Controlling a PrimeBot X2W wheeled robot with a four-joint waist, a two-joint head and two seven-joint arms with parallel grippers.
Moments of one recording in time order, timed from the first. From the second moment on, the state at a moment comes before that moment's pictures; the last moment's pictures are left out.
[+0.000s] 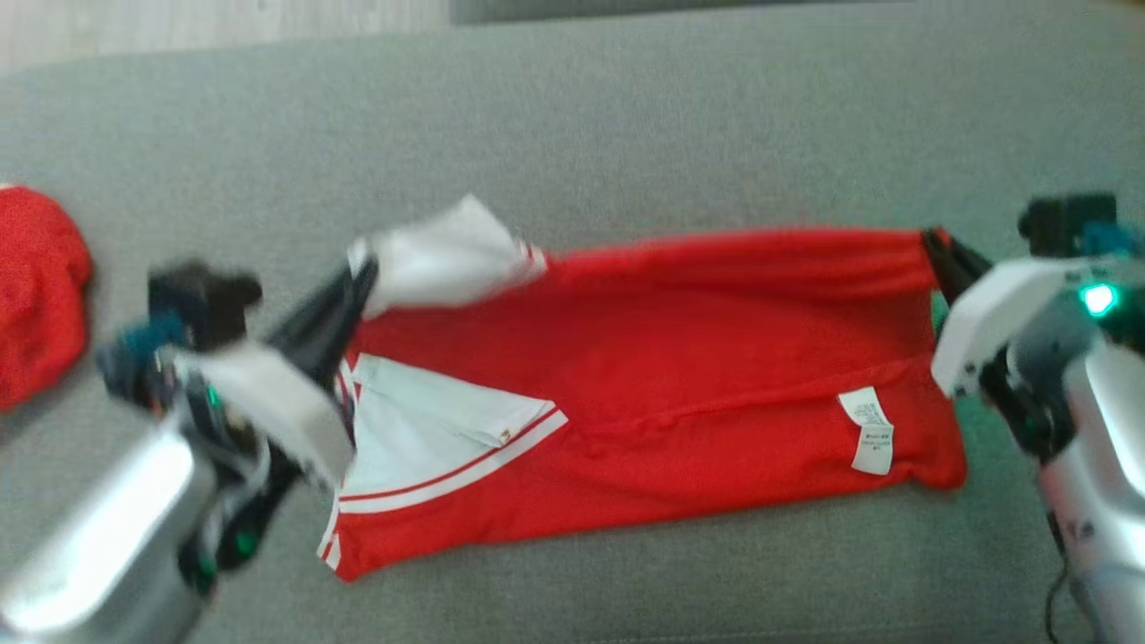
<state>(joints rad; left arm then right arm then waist) -0.51 0.63 -0.71 -0.01 -0.86 0.07 0.23 -0.51 -0.32 0.22 0.51 0.39 0.12 0.31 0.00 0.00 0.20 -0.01</state>
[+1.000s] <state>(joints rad) -0.05 0.50 -0.74 0.12 -0.84 0.22 -0.21 -0.11 -0.15 -0.11 0.35 0.25 0.12 0.22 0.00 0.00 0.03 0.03</state>
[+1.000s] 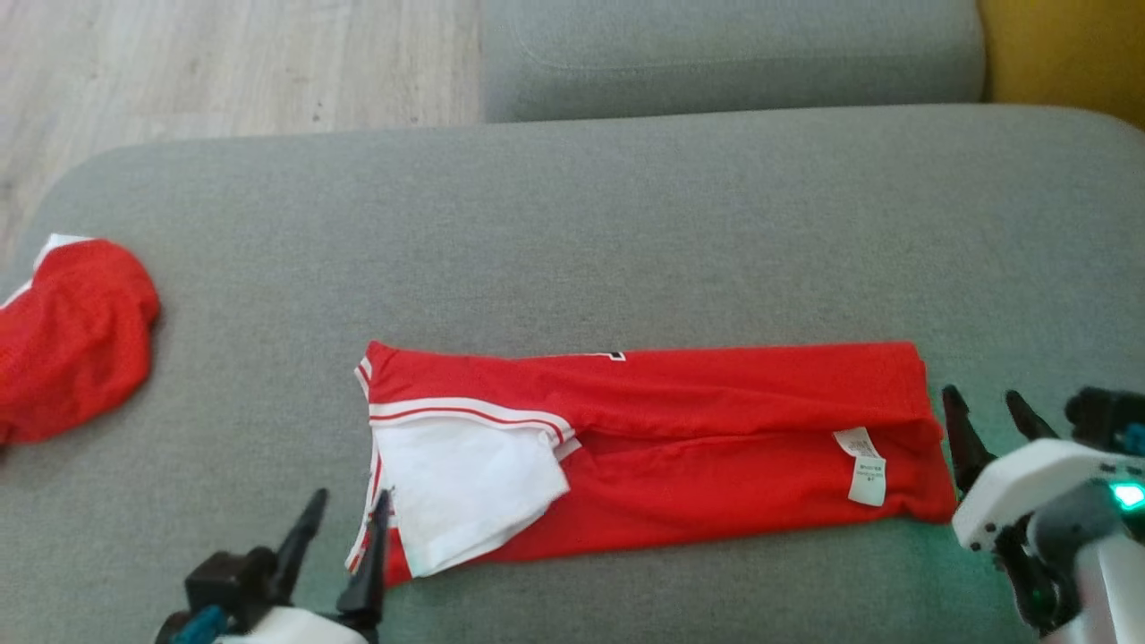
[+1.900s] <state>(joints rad) 0.01 0.49 -0.64 -0.02 -0.76 0.41 -0.24 -0.20 -0.11 -0.20 0.52 0.14 0.12 0.50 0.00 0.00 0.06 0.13</state>
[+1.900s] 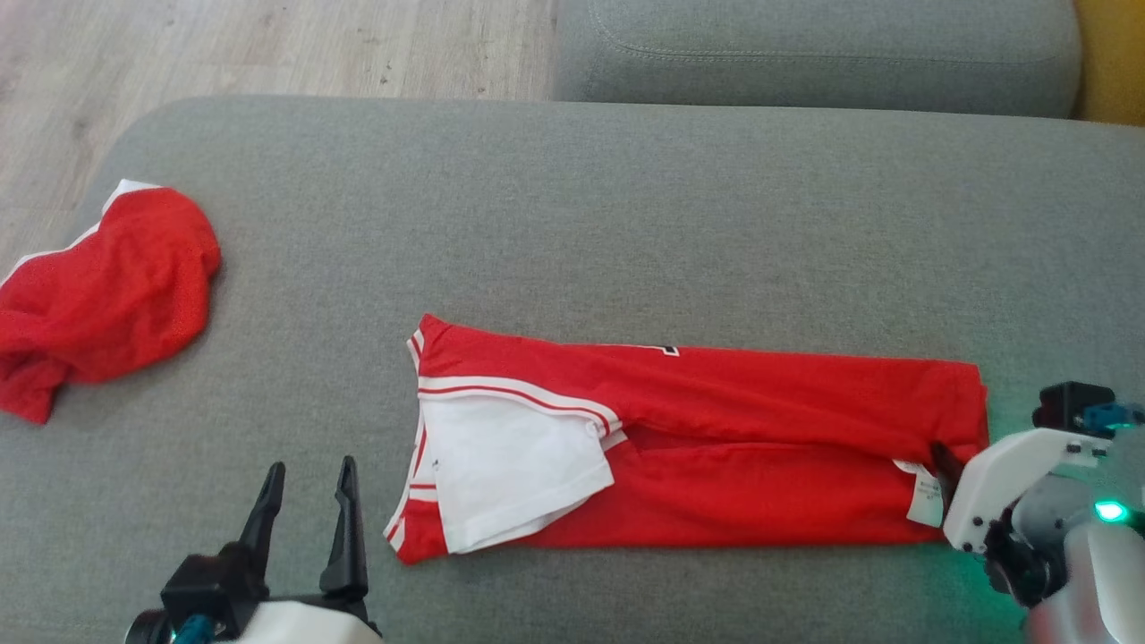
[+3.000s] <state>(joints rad) 0.02 0.49 -0.65 -0.03 -0.75 0.42 -0.23 -0.17 -0.15 -0.21 0.20 0.22 0.12 0.57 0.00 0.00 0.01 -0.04</state>
